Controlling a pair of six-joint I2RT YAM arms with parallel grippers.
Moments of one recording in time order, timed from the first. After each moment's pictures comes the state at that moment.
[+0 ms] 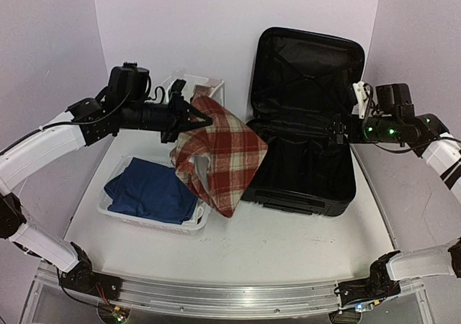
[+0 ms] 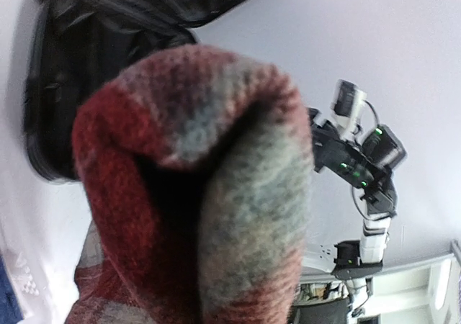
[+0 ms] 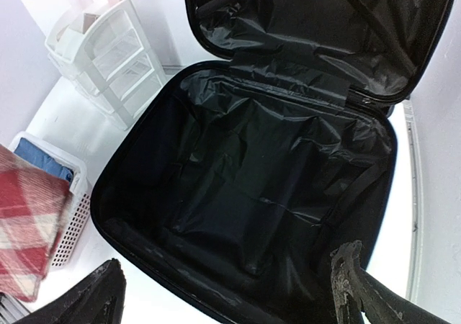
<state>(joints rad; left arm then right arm) -0.77 1.39 1.45 -0.38 0.48 -0.97 0.35 1.12 1.26 -0.71 -0.06 0.16</state>
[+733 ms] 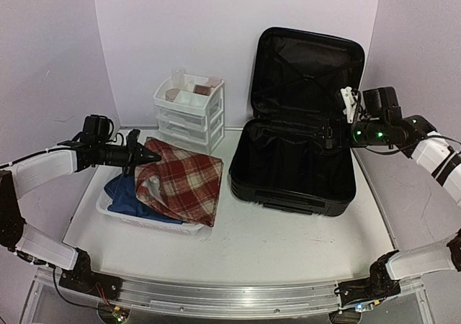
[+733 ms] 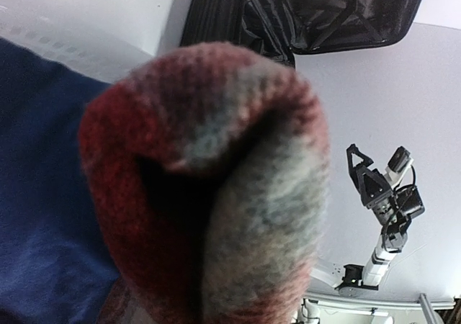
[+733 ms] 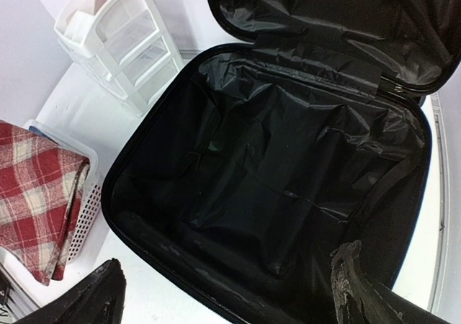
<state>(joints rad) -0.23 1.30 0.89 -0.21 0.89 -0.91 0.40 1.17 1.21 -0.65 -0.08 0.20</state>
